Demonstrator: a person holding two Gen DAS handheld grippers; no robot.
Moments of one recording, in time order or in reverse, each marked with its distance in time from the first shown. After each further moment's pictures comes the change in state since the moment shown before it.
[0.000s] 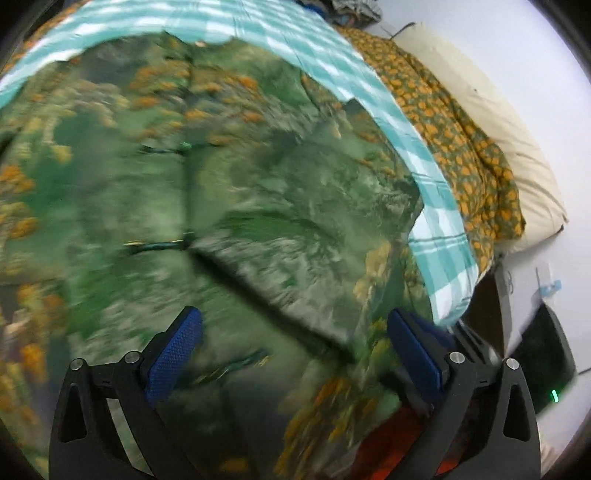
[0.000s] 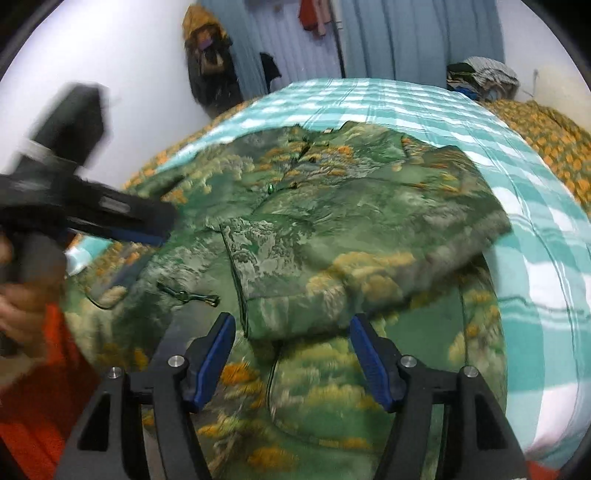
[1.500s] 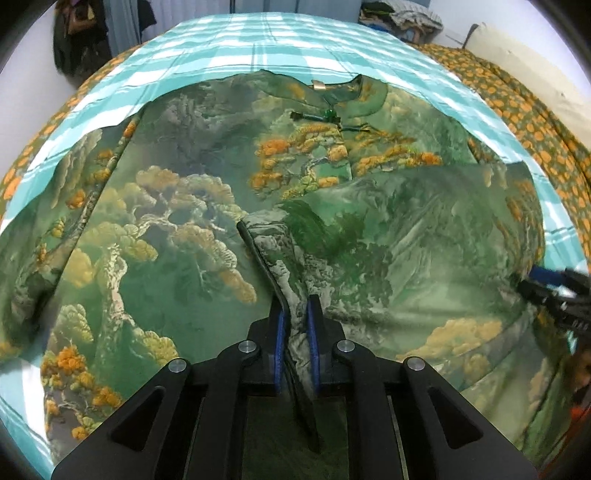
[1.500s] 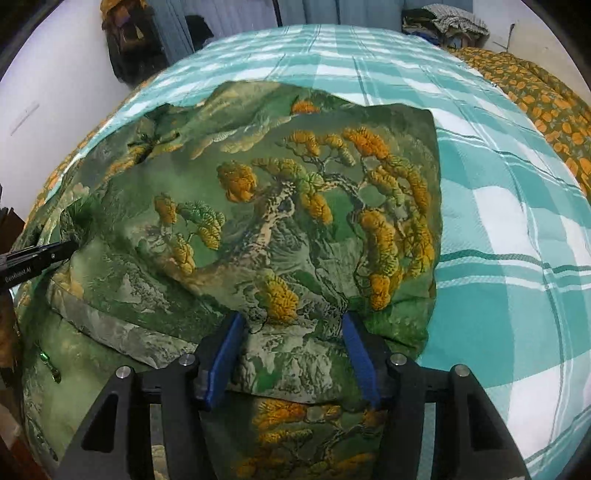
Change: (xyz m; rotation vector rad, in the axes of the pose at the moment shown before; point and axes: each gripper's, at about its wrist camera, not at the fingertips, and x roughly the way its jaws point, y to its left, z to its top) left arm 0.039 0.110 0.110 0.065 -0.155 0.443; right arm 0.169 -0.130 0.128 0.069 0.287 -0.187
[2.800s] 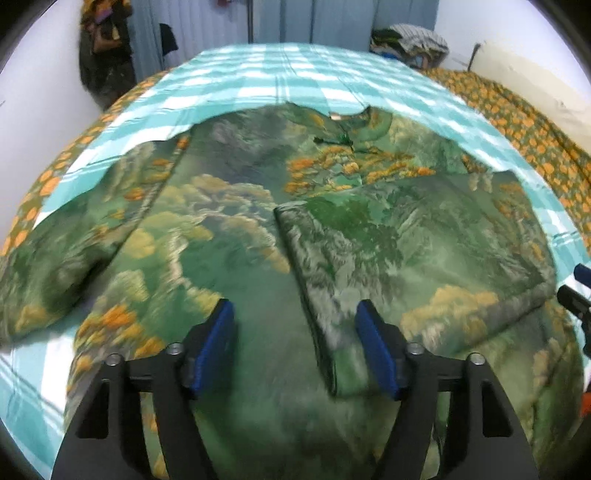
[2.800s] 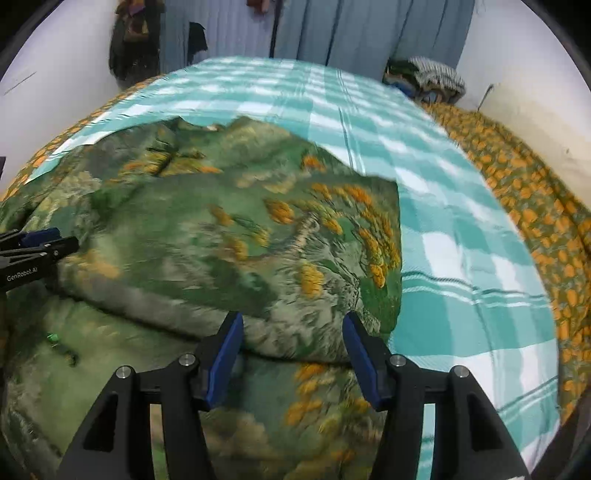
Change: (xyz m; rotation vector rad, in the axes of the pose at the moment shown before) left arm -0.056 0.010 -0.038 -0.032 -0.131 0.063; right arm -0.078 0.075 -0.033 -0.095 -0.192 -0.264
